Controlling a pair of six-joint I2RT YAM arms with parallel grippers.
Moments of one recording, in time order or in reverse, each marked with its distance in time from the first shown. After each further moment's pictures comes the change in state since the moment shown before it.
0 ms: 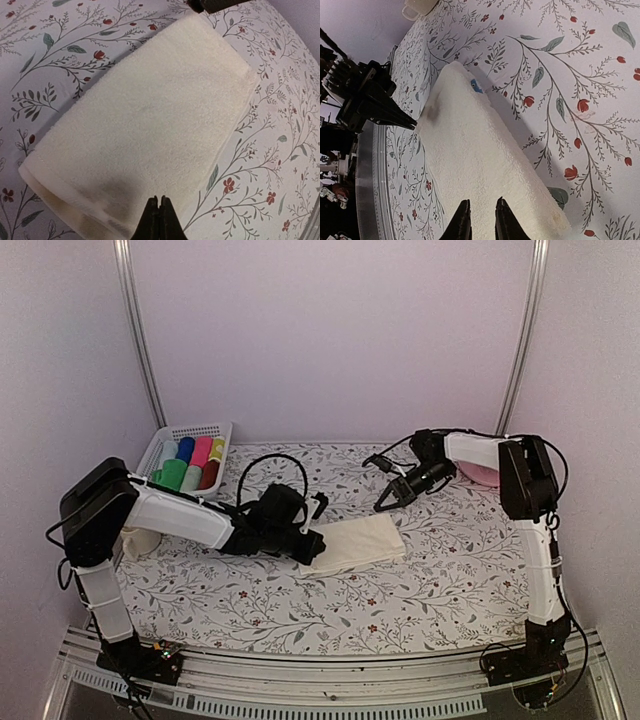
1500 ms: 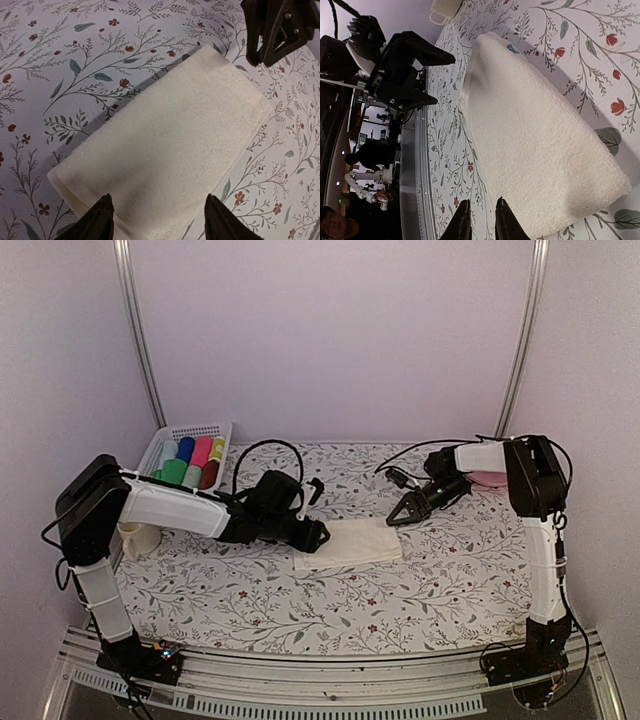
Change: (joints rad) left arm 0.028 -0.020 0.053 -0.055 -0.061 0.052; right arm -0.058 -0.048 -0.195 -0.078 -0.185 -0.031
